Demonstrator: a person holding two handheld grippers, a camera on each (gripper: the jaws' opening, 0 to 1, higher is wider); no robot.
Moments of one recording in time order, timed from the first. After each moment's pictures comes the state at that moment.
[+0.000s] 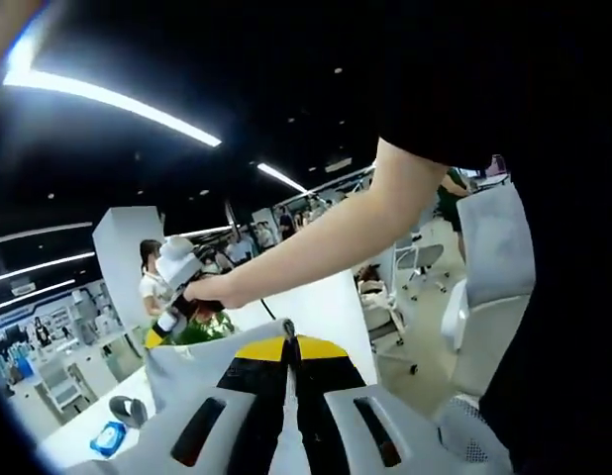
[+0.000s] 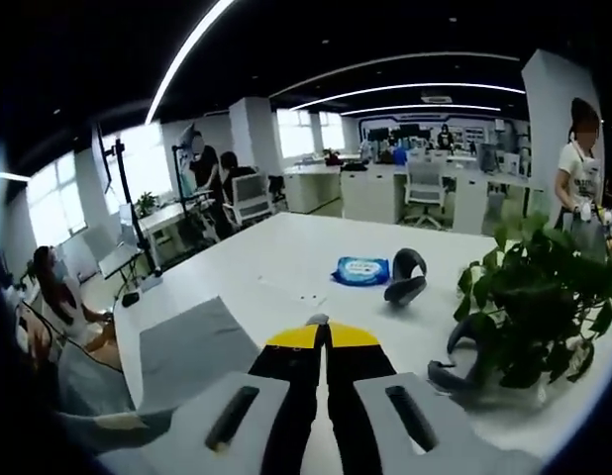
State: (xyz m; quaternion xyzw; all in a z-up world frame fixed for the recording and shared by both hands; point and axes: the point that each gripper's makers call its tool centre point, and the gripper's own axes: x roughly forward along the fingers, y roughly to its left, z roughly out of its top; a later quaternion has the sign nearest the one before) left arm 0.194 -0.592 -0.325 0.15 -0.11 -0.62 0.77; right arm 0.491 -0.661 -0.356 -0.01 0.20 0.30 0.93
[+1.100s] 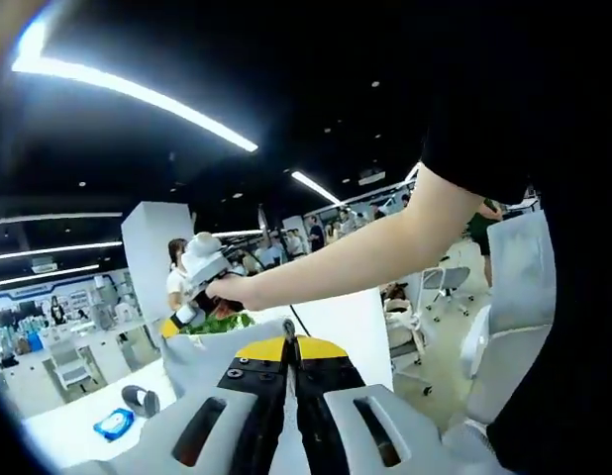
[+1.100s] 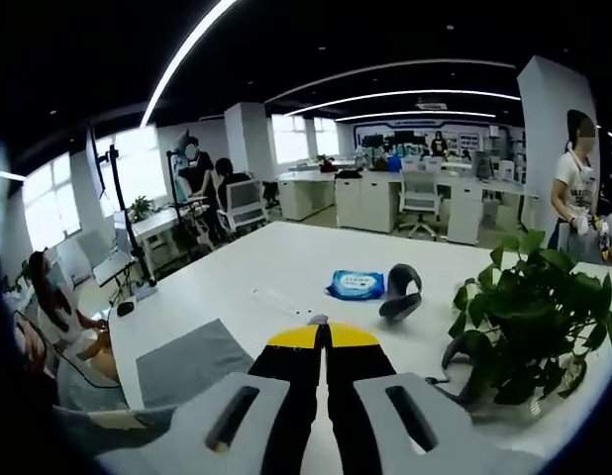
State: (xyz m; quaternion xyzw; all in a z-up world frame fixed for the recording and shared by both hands) left arm 0.215 -0.555 -0.303 0.12 -0.10 -0.55 0.82; right arm 0.509 -0.631 -0.336 -0.01 0.19 0.30 0.93
